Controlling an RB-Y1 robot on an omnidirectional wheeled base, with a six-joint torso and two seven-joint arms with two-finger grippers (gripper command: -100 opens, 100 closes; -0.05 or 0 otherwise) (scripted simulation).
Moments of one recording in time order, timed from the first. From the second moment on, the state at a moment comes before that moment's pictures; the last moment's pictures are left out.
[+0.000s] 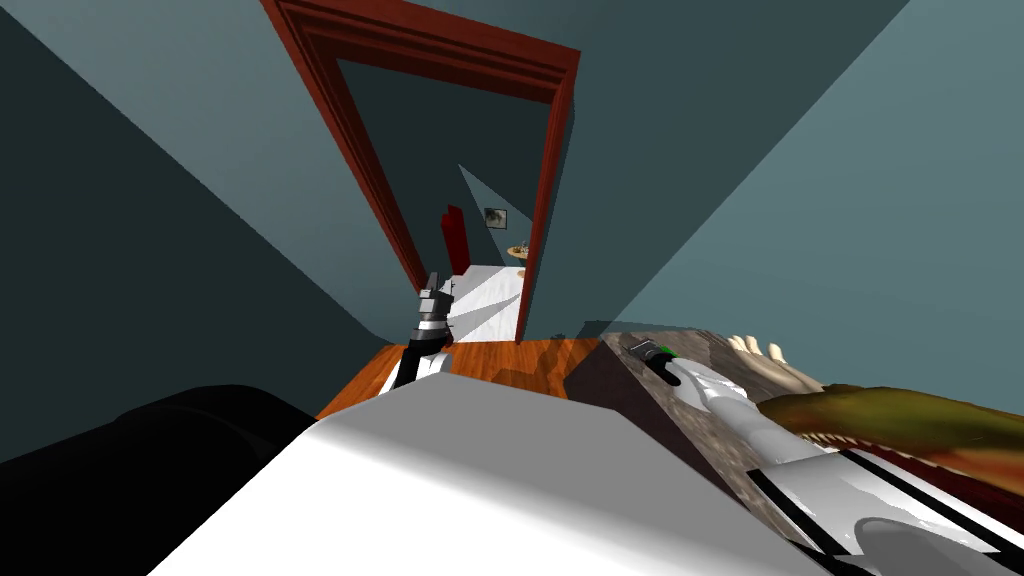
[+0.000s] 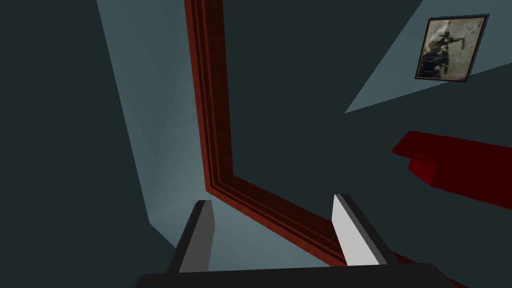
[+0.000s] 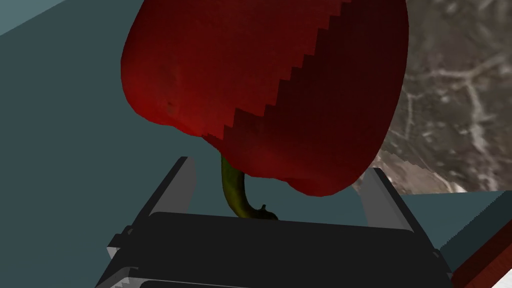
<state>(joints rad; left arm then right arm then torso) 0.50 -0.01 0.02 -2.31 0.01 -0.44 -0.01 -0.29 -0.97 0.46 -0.69 0.68 -0.10 0.70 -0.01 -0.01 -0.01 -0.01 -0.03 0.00</state>
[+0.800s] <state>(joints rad) 0.50 -0.01 0.02 -2.31 0.01 -0.44 -0.01 -0.51 -0.94 0.59 -0.48 0.65 -0.10 0.70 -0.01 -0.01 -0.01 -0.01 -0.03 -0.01</state>
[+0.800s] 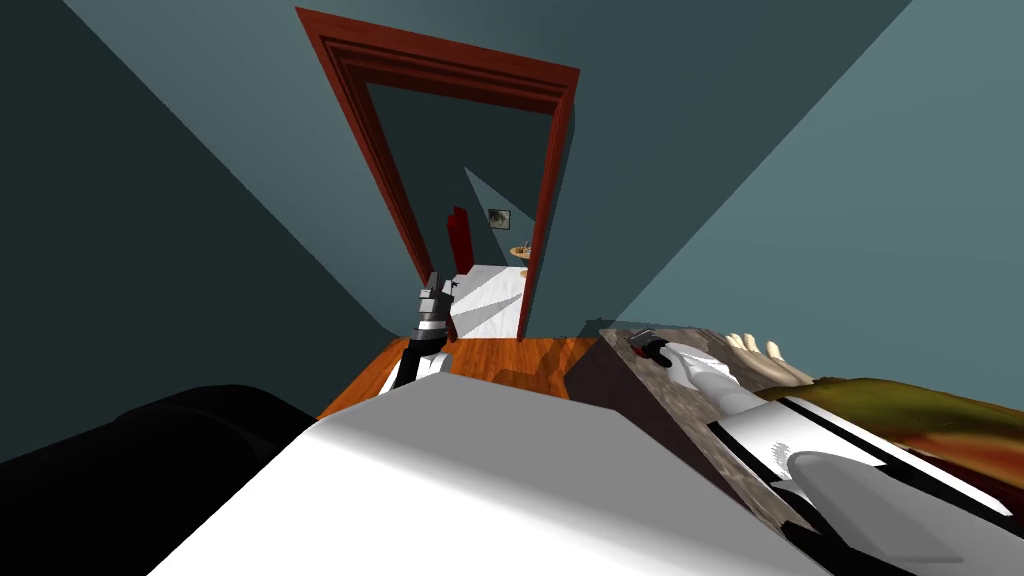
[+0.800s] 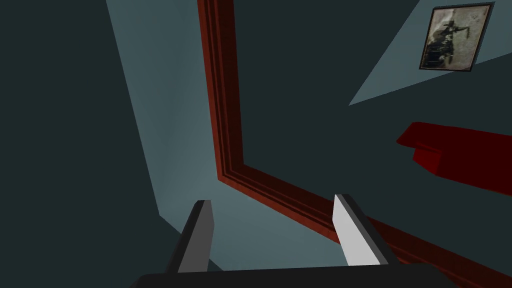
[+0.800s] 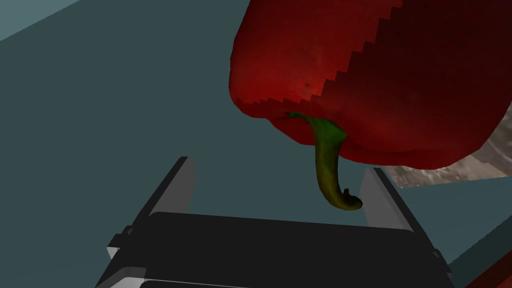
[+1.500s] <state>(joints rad) 0.50 -0.01 0.02 -2.31 0.01 -0.44 -0.01 -0.58 -0.94 0.62 -0.42 0.64 -0.11 0.71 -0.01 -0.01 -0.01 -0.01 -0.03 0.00</state>
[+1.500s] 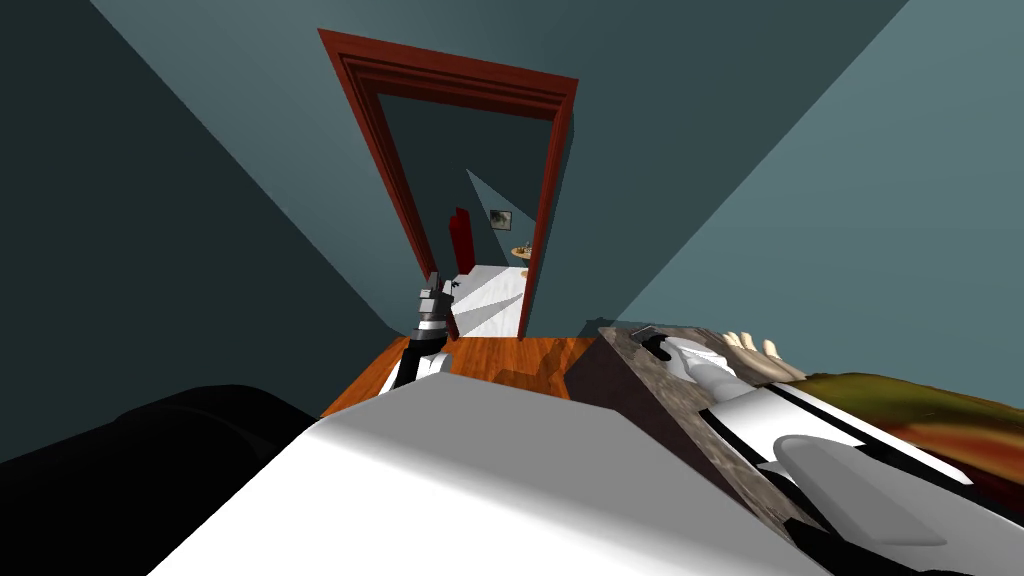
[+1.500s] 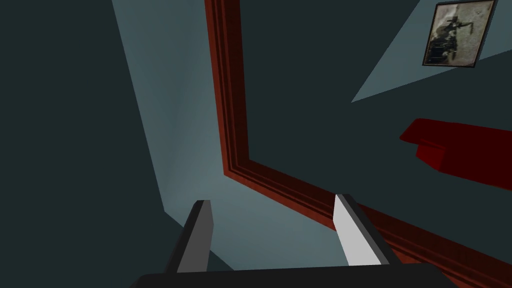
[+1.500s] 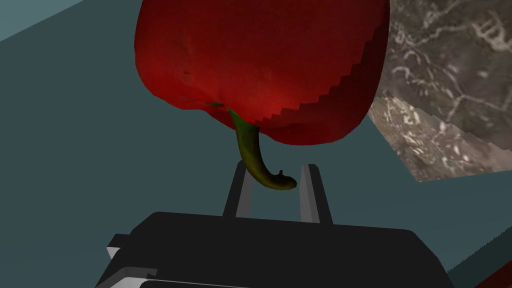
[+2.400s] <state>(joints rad) 0.50 -0.01 0.02 -2.31 0.01 -0.44 -0.01 -0.49 -0.94 0.54 -0.48 0.66 -0.12 0.73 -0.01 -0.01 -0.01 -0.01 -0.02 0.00</state>
